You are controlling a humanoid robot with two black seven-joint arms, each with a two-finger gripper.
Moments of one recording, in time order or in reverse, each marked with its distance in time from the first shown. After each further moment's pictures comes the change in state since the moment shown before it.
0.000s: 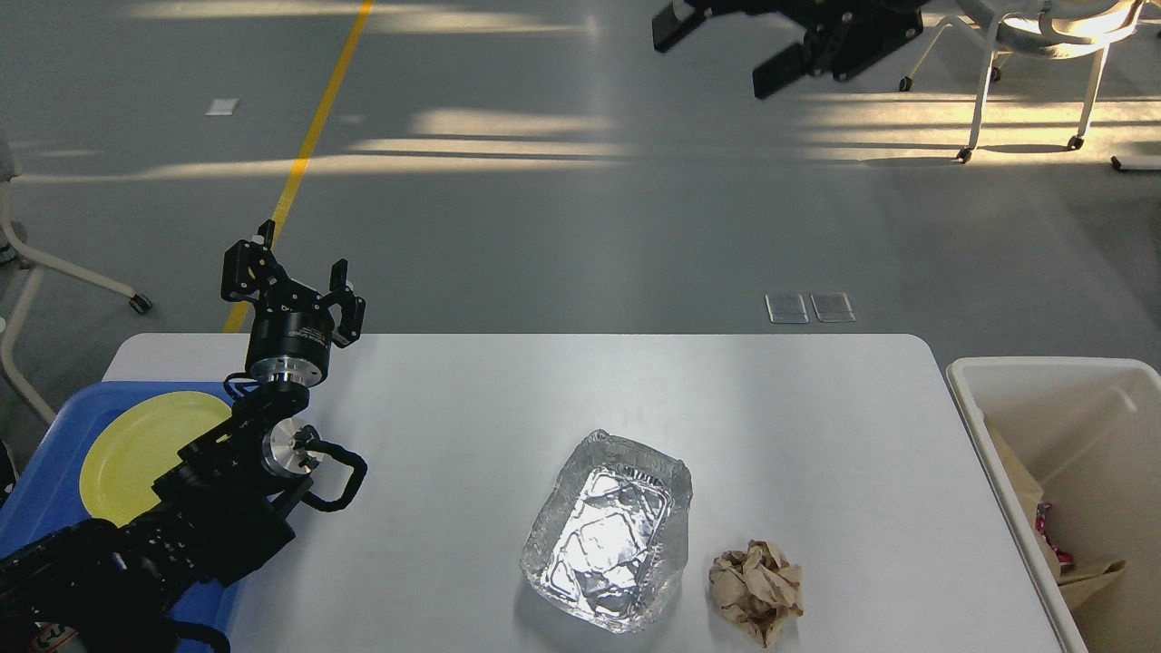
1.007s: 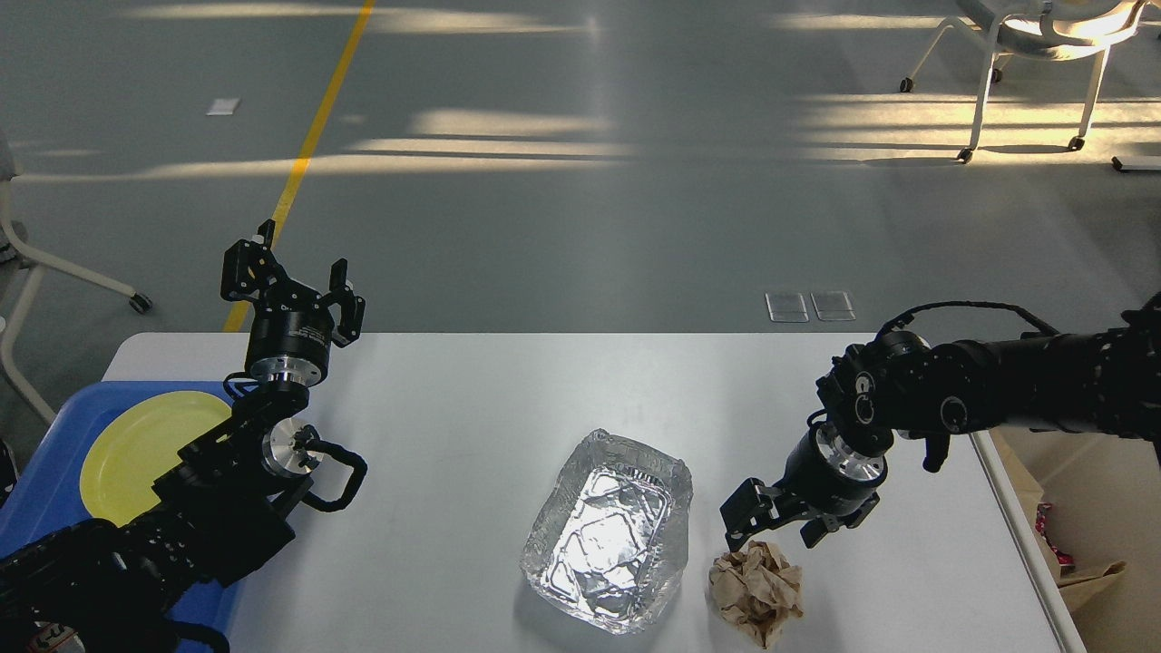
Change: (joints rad) left arm 0.000 0.000 0.000 0.000 0.000 0.000 0.000; right arm -0.866 0.161 -0.006 0.002 -0.404 -0.293 -0.001
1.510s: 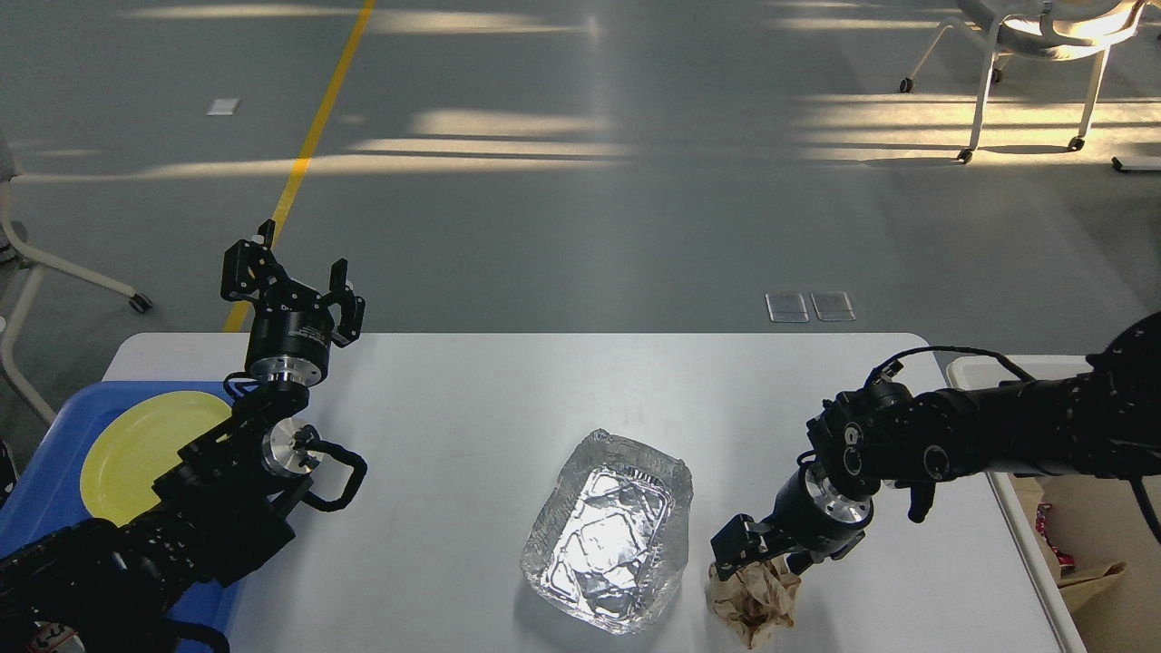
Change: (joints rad) left arm 0.000 0.000 0.000 0.000 0.000 0.000 0.000; right arm -0.093 0.025 0.000 0.003 -0.006 -0.130 -0.004
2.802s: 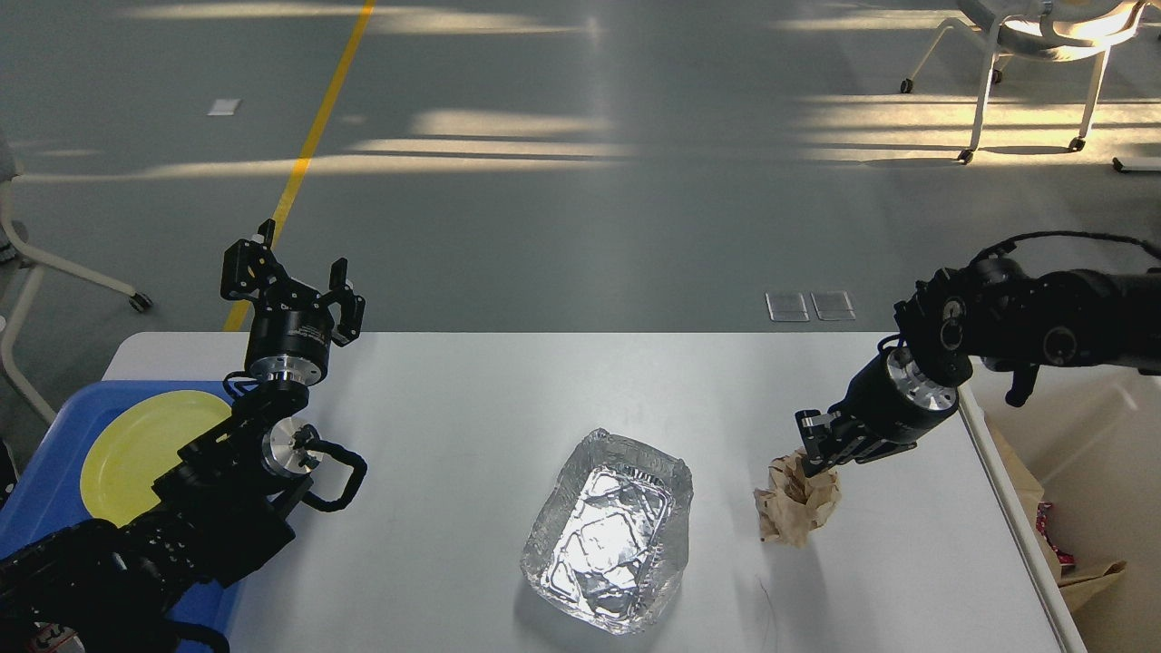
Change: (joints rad) left arm 0.000 0.000 0.000 0.000 0.000 0.000 0.000; right arm 0.340 -0.270 0.001 0.062 0.006 0.223 0.018
